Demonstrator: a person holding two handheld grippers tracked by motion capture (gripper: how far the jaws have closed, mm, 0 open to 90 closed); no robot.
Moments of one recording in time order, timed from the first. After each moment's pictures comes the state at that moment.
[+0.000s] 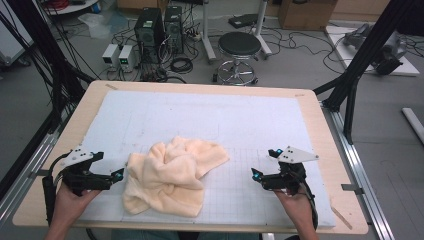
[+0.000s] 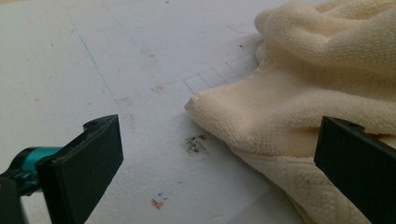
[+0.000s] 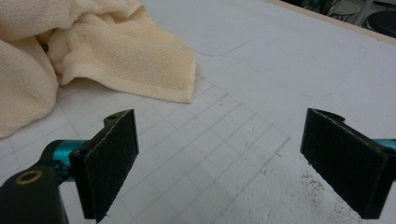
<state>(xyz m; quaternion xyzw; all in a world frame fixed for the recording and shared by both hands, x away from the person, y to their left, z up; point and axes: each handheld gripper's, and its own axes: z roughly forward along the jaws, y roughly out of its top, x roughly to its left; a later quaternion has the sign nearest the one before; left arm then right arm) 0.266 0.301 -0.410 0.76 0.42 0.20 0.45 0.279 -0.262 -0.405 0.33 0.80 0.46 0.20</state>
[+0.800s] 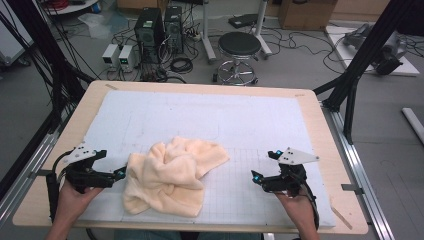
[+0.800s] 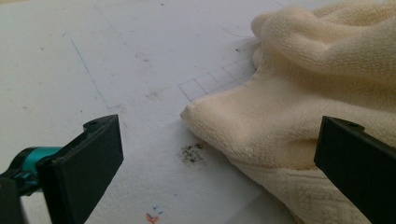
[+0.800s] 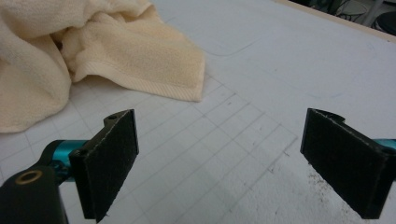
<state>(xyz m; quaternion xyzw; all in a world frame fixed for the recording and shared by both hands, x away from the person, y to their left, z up) 0.271 0.298 -0.409 0.76 0.41 0.20 0.46 0.275 -0.261 -0.402 0.32 0.80 0.47 0.19</state>
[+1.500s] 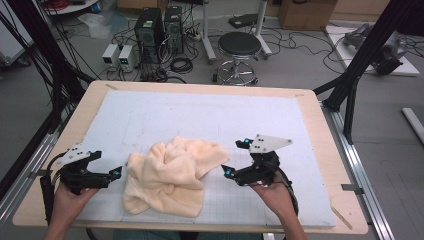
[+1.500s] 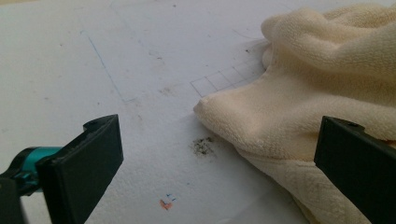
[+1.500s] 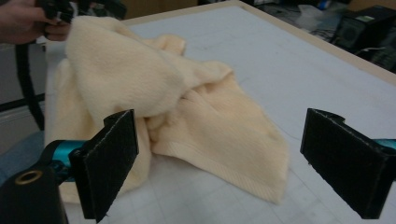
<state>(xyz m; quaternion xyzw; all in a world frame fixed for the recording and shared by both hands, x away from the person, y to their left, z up) 0.267 0.307 -0.409 0.75 0.42 0.20 0.46 0.287 -0.180 -0.358 0.22 0.82 0.51 0.13</state>
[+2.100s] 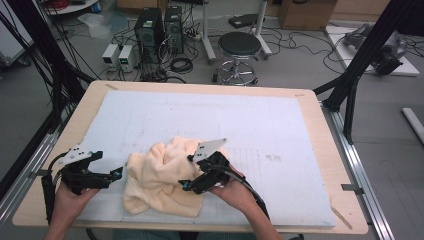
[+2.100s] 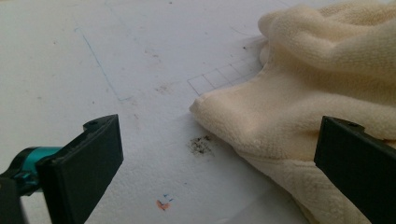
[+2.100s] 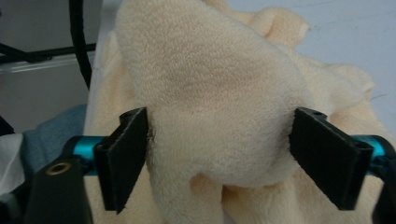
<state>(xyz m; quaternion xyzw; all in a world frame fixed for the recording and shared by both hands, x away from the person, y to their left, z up) 0.268 0.306 -0.411 0.76 0.42 0.20 0.46 0.302 -0.069 -0.389 0.11 0.88 0.45 0.05</state>
